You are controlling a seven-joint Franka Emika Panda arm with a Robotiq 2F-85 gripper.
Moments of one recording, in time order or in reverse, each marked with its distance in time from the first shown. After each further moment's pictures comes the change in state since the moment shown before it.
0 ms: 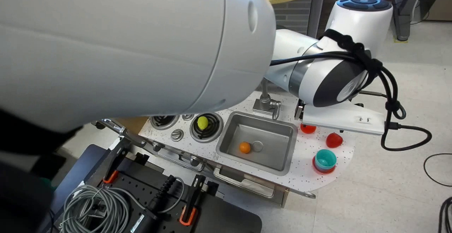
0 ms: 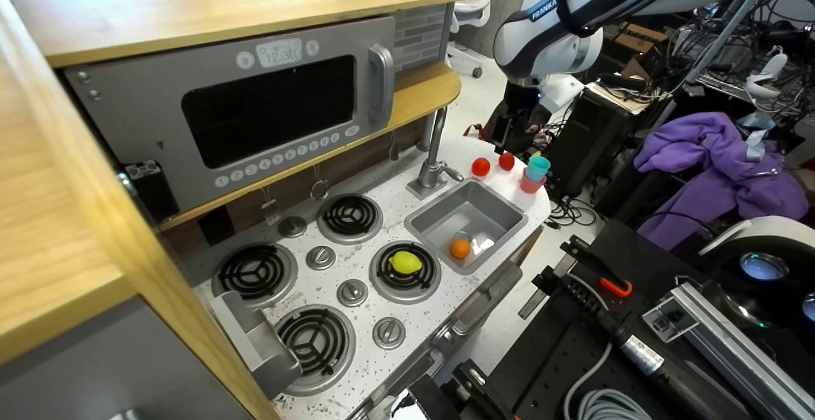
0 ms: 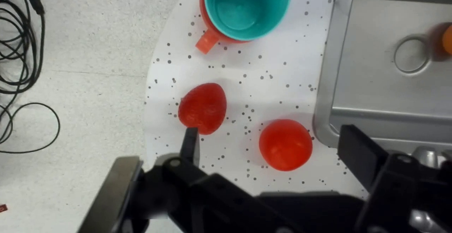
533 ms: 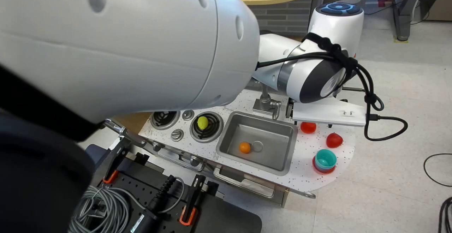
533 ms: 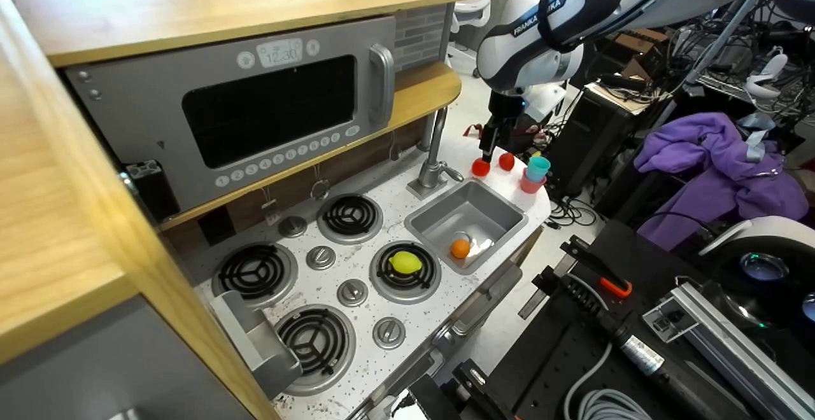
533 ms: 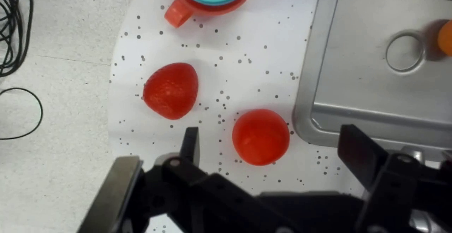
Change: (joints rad) arm 0.036 0.054 0.009 0.048 -0.026 -0.003 -0.005
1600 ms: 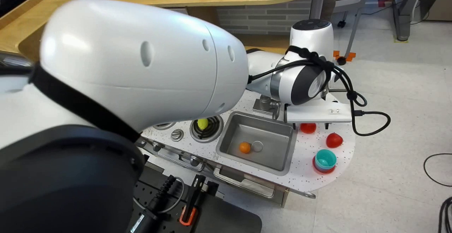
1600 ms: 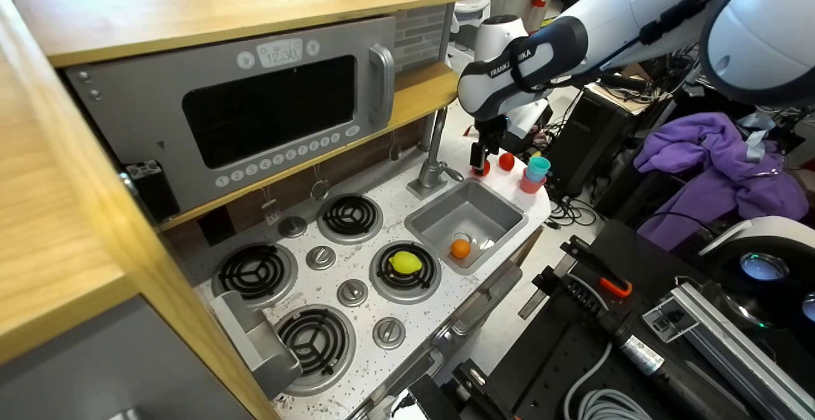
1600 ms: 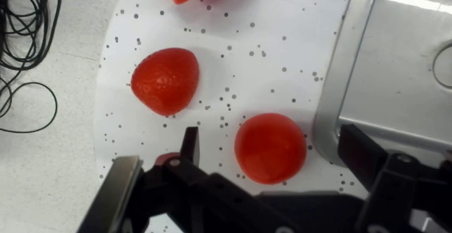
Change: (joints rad) arm 0.055 0.158 -0.037 0.180 -0.098 -0.031 0.058
